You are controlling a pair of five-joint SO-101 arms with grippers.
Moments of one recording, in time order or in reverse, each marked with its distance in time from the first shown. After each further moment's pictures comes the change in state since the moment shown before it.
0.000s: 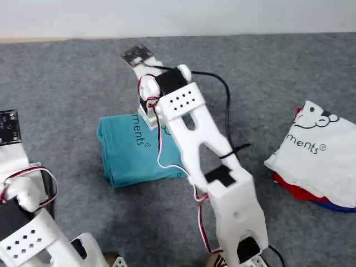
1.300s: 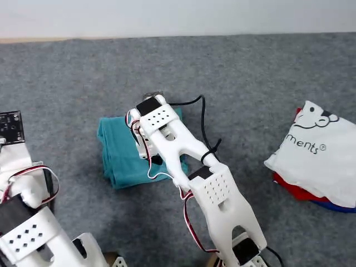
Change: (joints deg) left arm 0.3 0.0 6.2 -6.2 0.0; right arm -4.5 19.2 8.5 -2.9 -31.5
